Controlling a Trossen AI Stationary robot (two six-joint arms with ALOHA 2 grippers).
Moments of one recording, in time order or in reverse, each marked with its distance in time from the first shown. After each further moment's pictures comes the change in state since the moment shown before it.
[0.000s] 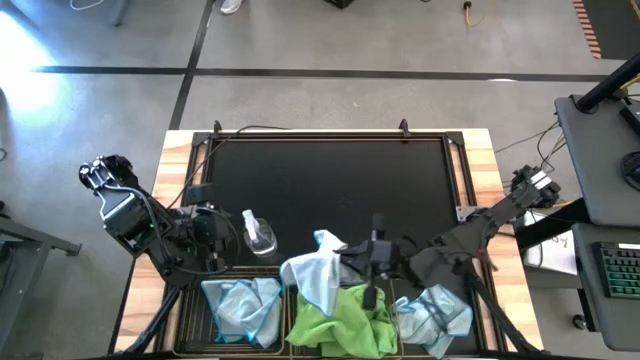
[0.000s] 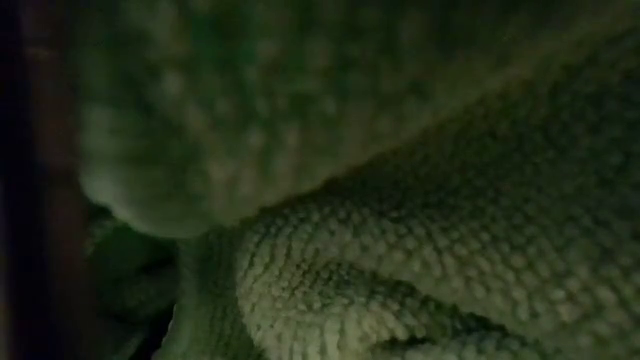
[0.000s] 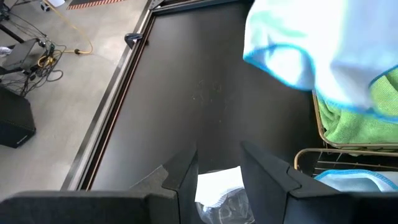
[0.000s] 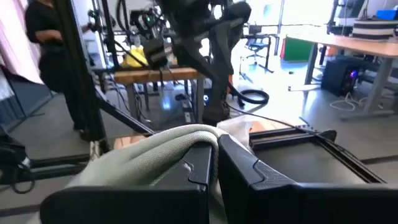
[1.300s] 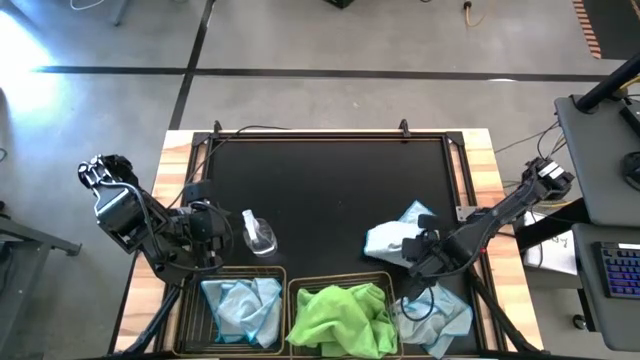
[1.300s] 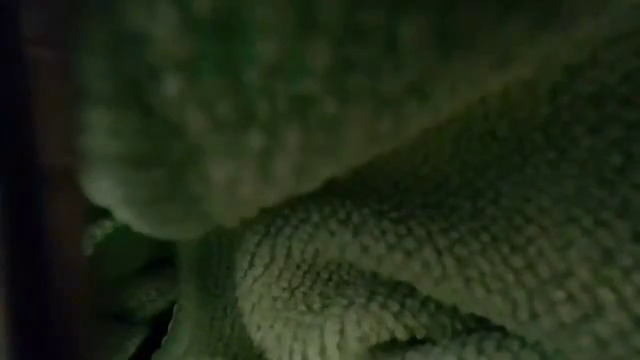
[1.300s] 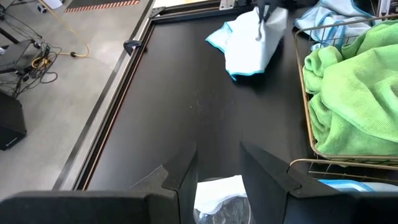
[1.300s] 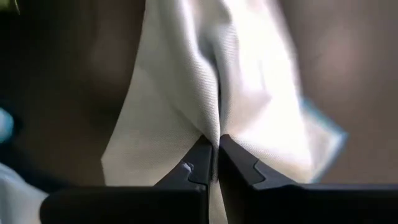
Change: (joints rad) left arm 0.000 0.007 0.060 -0.004 -0.003 0.000; right arm 0.028 -0.145 -0.394 -1.186 -0.416 0.588
